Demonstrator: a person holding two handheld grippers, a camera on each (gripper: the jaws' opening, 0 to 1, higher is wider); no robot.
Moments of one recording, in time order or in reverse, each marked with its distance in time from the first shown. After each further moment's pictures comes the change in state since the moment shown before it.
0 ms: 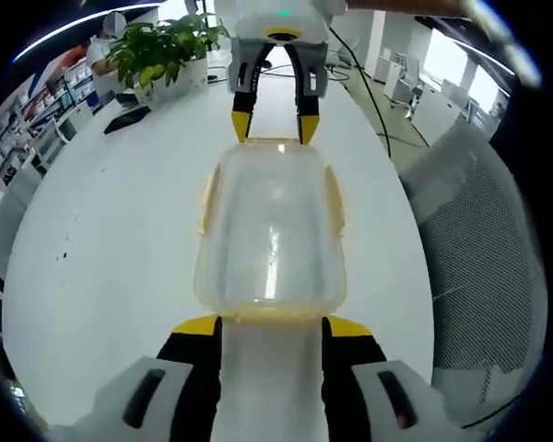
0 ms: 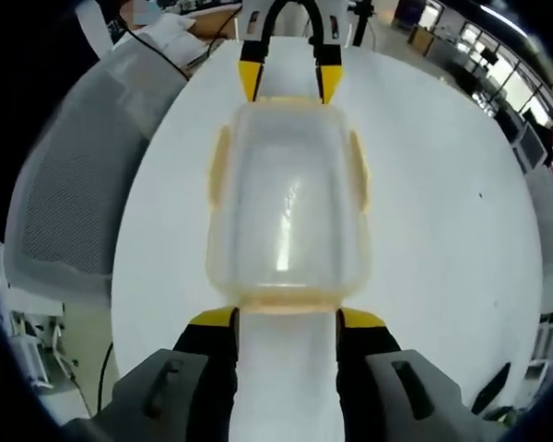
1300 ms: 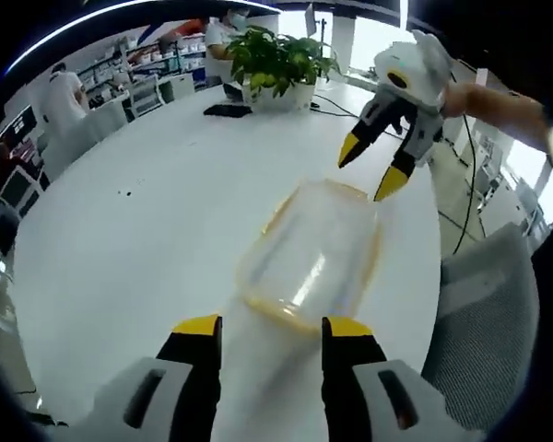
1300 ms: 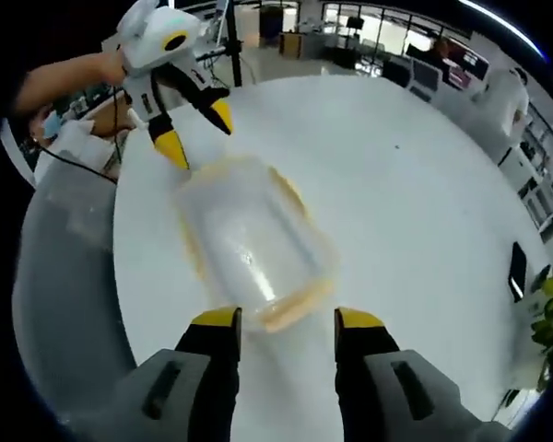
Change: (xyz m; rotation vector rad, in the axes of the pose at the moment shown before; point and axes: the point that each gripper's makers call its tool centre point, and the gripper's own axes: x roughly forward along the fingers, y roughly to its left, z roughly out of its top) left arm -0.028 0.013 0.000 -0.515 -0.165 0.275; right arm -0.024 0.002 0.015 0.571 -0.236 -0.245
